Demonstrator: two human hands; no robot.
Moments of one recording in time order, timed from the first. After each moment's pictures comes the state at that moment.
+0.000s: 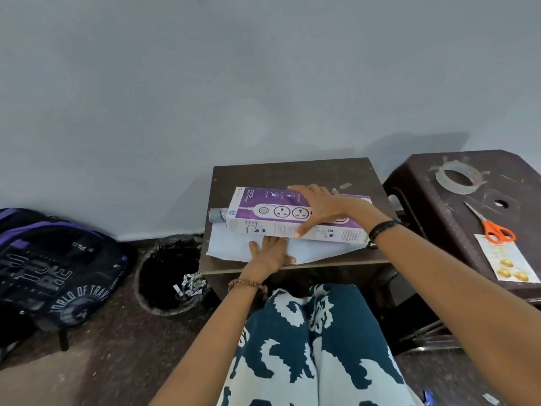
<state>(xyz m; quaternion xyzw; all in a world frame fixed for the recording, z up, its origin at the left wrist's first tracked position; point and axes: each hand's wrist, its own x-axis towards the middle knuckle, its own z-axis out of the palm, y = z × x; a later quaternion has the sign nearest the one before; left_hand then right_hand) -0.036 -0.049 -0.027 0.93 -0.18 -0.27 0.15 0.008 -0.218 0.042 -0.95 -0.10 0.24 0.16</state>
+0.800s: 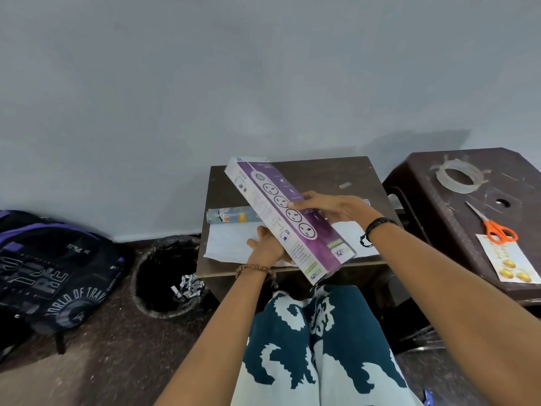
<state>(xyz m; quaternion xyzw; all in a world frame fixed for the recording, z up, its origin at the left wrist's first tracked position) -0.023 -0.060 -0.011 0.93 -0.10 -0.29 0.18 0.017 -0.221 0.030 -0.77 0.06 0.38 0.51</state>
